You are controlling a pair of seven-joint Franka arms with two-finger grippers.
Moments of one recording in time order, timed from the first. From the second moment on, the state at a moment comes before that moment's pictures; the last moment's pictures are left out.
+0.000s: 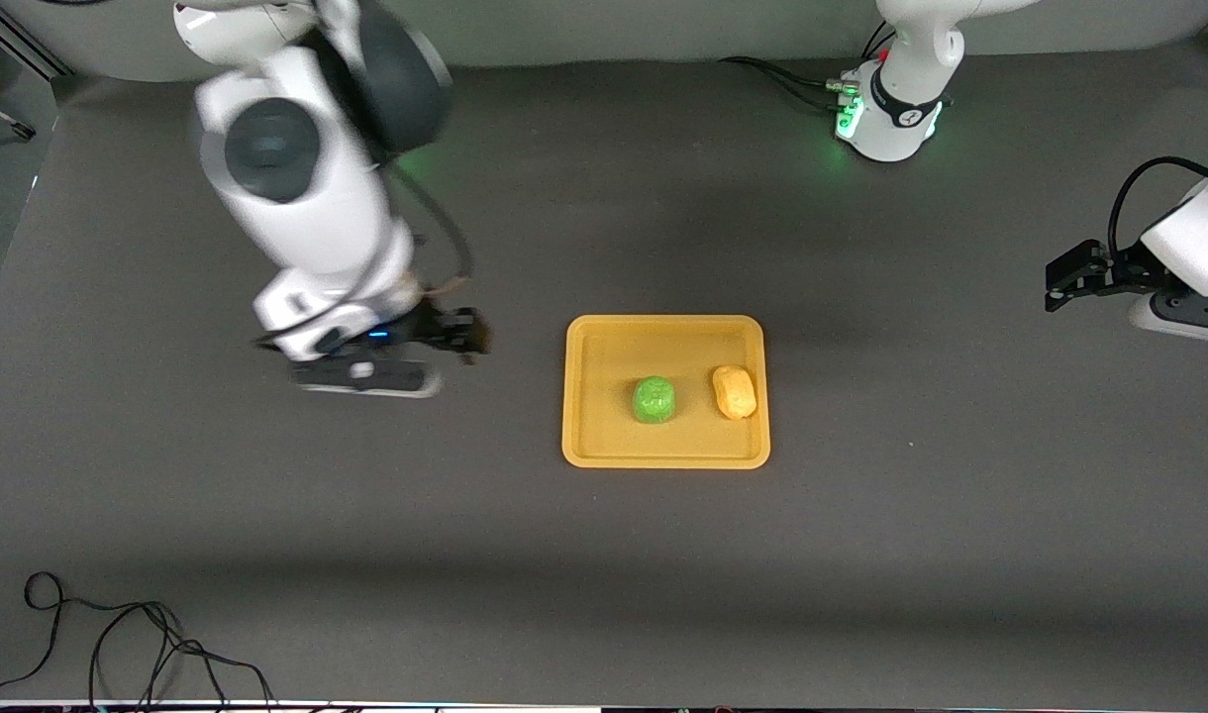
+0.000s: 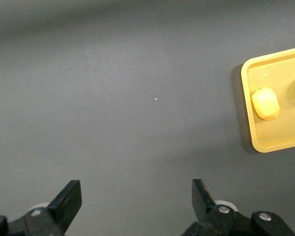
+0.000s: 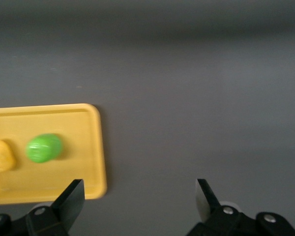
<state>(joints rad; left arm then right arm) 0.15 -0.01 -0.17 -1.71 0.01 1.72 0.21 0.45 0.33 -0.03 -1.31 -0.02 1.64 0.50</state>
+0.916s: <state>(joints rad) 0.14 0.00 -0.17 -1.70 0.01 1.71 0.21 0.06 0.04 -0.08 -1.66 0.00 1.67 0.00</state>
